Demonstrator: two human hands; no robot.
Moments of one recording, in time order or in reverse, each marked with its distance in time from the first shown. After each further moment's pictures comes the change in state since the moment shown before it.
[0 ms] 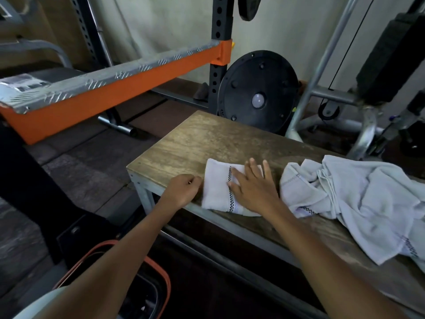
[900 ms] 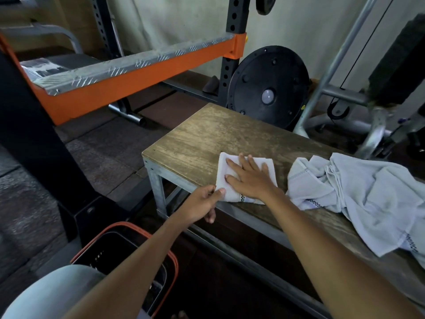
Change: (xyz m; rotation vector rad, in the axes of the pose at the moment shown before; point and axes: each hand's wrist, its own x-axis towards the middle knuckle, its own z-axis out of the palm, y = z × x) left_hand -0.049 -0.021 0.021 -0.404 -0.334 0.042; right_hand 0.015 -0.021 -0.005 0.198 -0.259 -0.035
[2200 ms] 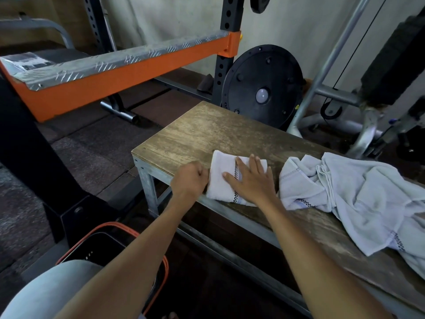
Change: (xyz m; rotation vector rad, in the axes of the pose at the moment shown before) left_hand 0.042 0.028 0.000 0.634 0.624 0.019; right_hand -0.010 0.019 0.011 0.048 0.146 0.162
